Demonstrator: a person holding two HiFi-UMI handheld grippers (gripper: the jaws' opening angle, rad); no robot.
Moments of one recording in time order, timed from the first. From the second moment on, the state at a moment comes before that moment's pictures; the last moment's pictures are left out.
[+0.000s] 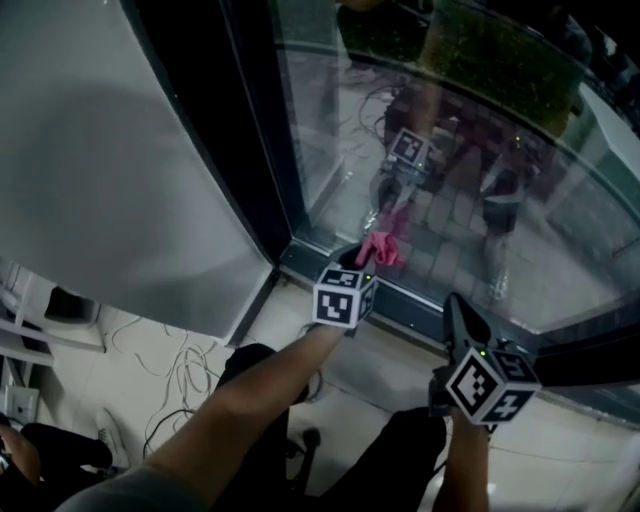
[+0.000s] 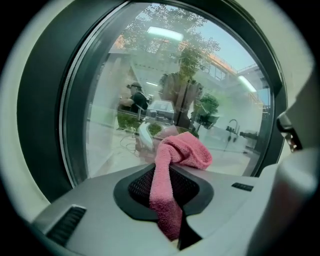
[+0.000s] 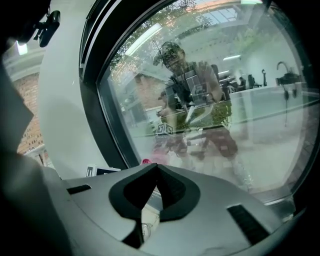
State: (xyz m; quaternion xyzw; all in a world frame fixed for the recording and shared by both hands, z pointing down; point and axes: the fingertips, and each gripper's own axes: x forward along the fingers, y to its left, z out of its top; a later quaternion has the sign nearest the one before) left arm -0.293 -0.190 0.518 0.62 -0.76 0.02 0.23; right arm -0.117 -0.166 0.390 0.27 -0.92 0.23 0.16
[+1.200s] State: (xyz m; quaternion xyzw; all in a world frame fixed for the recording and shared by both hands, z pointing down) left arm -0.471 -0.119 0.535 0.45 -0.86 -0.09 0.24; right arm -0.224 -0.150 0.435 0.21 -0.93 0.24 0.21
